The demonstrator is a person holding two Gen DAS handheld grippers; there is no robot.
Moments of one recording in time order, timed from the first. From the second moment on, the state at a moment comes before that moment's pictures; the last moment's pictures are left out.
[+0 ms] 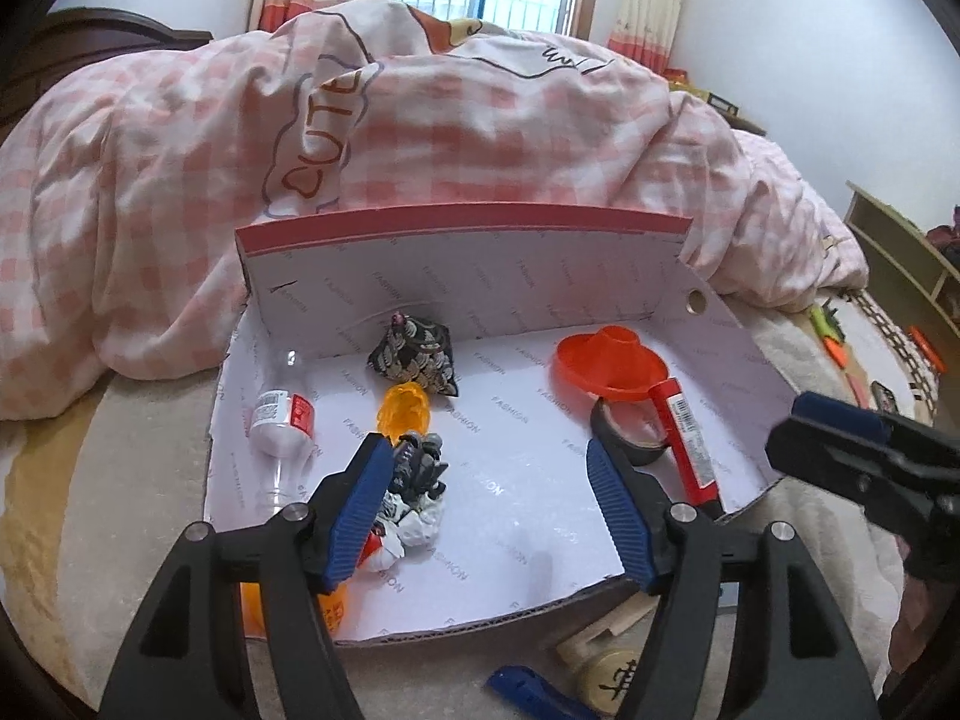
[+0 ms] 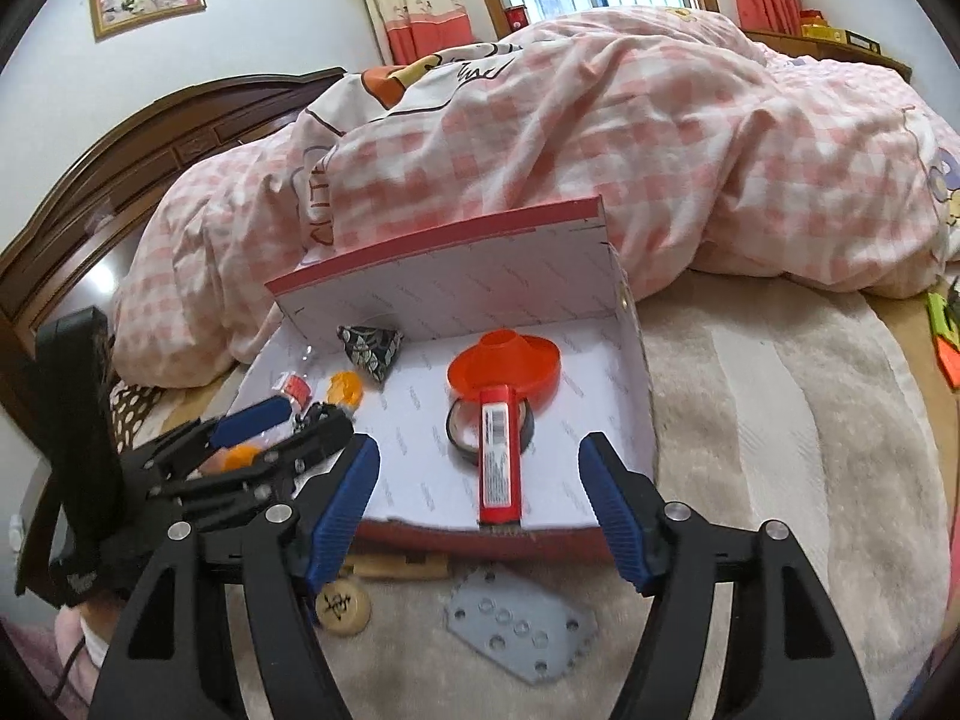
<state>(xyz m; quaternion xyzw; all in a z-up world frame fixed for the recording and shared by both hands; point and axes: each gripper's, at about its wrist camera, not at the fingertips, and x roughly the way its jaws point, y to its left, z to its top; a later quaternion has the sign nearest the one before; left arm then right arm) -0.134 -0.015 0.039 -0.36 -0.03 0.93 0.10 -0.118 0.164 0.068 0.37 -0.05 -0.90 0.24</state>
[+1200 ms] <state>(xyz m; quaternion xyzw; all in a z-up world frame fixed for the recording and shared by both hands) -0.038 -0.035 0.050 -0.39 -0.05 0.92 0.04 -0.042 0.193 0.024 0.36 -0.01 -0.90 0.25</state>
